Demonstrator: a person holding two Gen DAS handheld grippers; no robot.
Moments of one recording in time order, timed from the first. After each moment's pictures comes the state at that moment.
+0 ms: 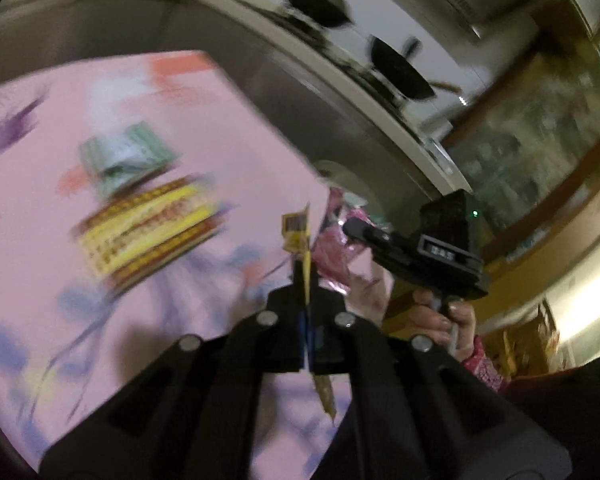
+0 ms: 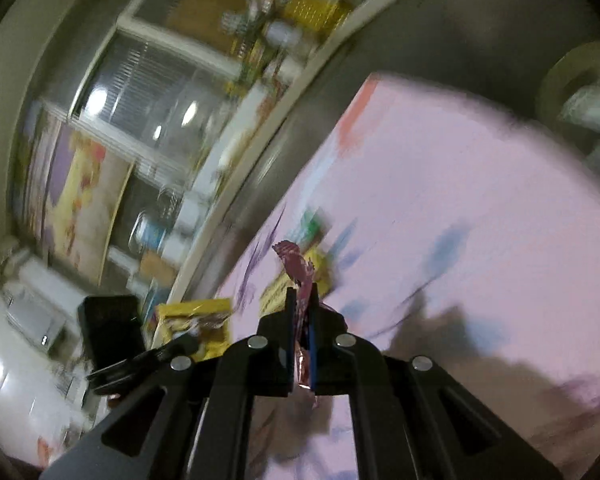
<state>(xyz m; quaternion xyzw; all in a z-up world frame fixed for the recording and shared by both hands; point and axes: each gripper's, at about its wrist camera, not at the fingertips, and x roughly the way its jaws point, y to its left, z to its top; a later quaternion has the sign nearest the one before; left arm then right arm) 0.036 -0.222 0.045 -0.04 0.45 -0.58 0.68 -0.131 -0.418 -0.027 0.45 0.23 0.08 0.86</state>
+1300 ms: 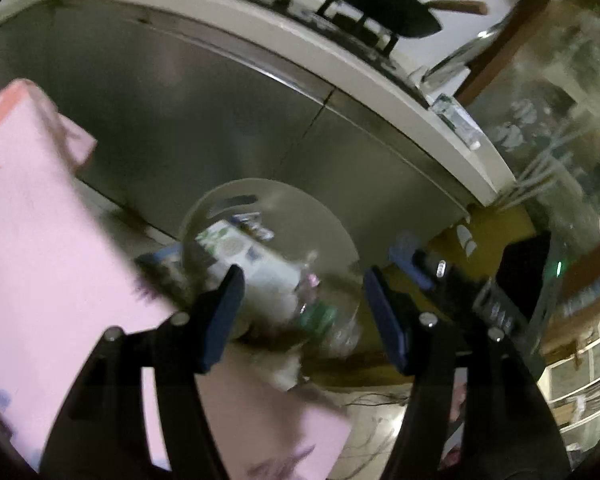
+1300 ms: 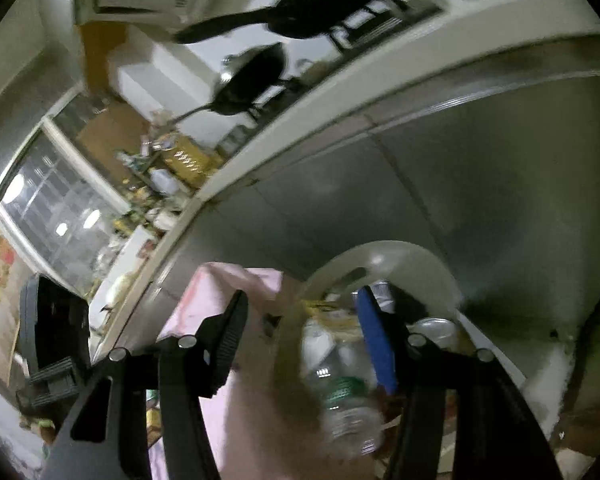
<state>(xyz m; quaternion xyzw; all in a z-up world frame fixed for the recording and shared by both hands) -0.009 -0.507 0.039 0.06 0.46 -0.57 0.68 -0.222 -0.586 -0.021 0.42 0.13 -0.19 0.88</state>
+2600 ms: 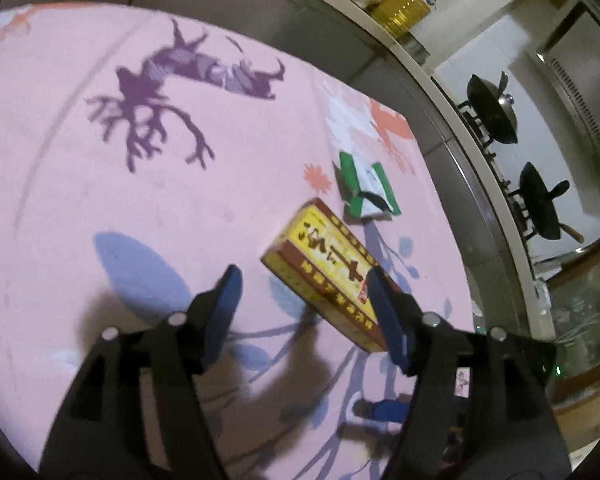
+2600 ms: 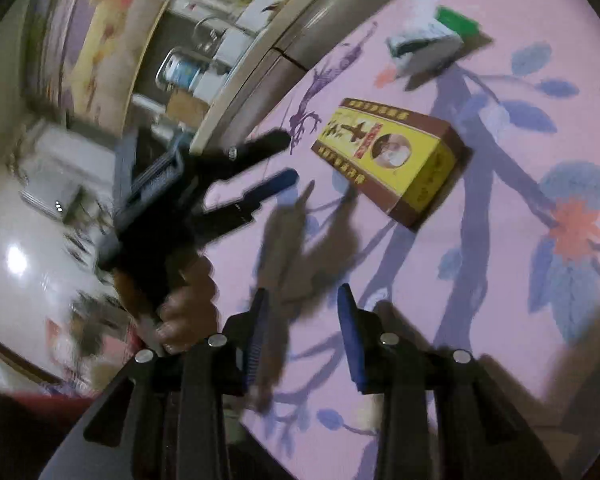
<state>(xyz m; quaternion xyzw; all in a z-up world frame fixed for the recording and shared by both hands) 0.101 -0.096 -0.005 -0.18 0.48 -0.29 0.81 -0.024 -0.251 -0.057 0.31 0.43 0.28 0.79</state>
